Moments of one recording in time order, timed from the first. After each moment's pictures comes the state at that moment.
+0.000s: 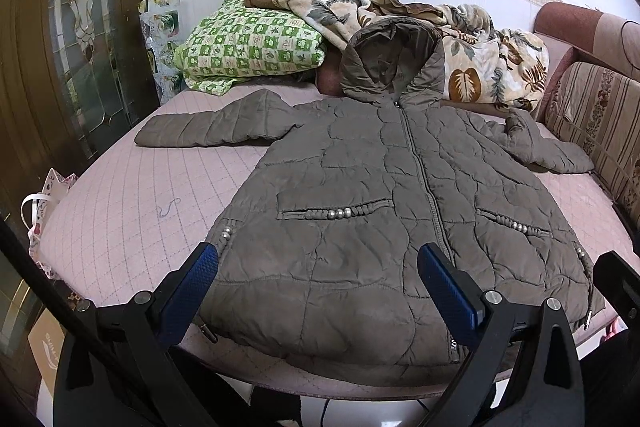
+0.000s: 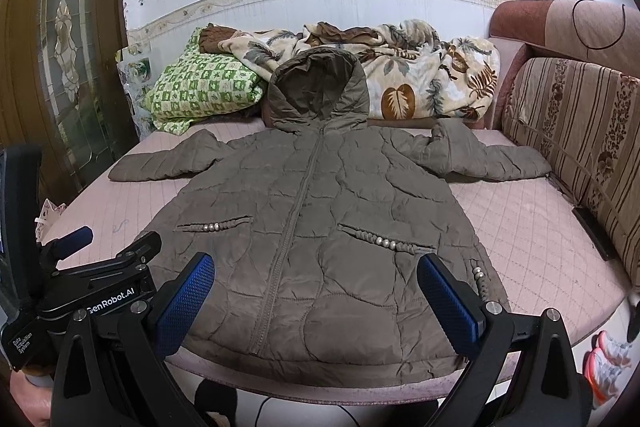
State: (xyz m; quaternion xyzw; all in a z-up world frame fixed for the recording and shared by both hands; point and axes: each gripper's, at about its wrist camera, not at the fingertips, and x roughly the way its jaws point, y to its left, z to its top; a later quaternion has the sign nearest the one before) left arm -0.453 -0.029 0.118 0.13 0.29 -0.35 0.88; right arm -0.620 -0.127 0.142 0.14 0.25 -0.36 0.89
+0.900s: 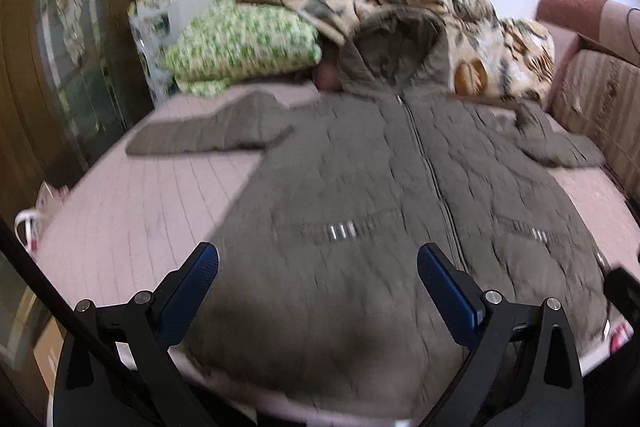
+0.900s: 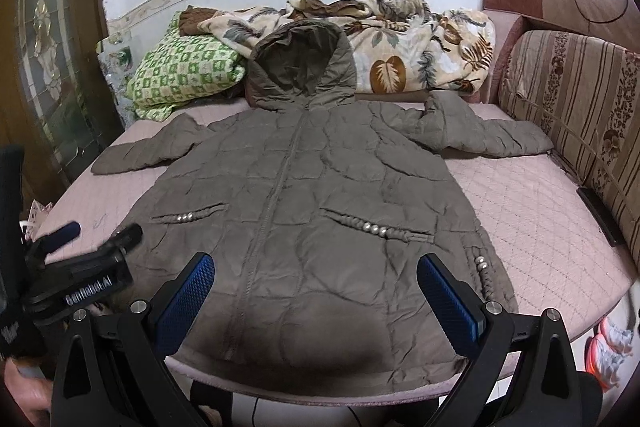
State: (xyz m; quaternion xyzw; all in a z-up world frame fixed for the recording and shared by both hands) left arm -0.419 -0.067 0.120 0.14 0.28 -0.35 0.88; right arm -0.612 -0.171 0.122 0.18 0.27 -0.36 0.87
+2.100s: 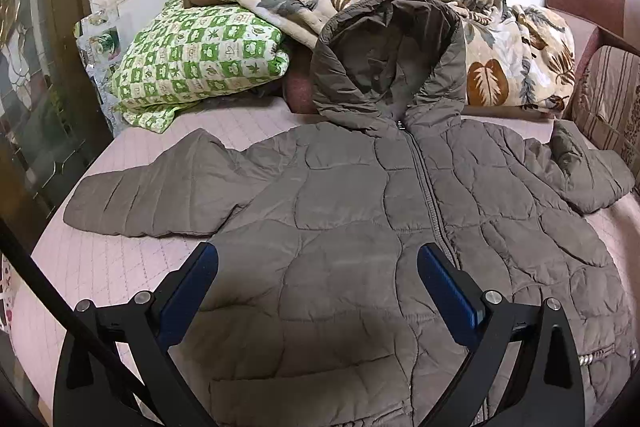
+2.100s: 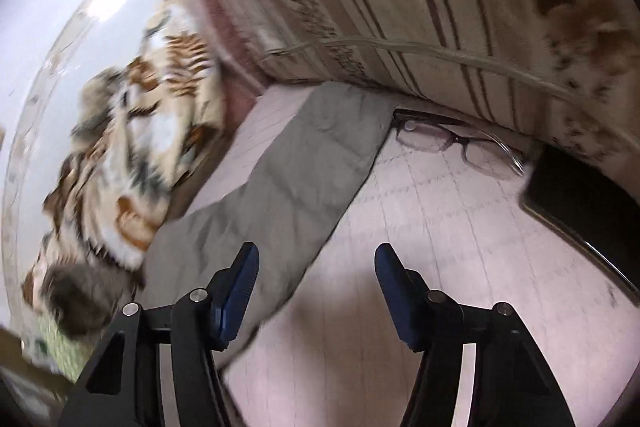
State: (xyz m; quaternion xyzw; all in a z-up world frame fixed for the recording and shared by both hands) left arm -0.310 -0.234 0.103 0.18 0.29 -0.38 0.86; right arm -0.784 -0.643 0.054 0.52 0.12 -0.53 0.66
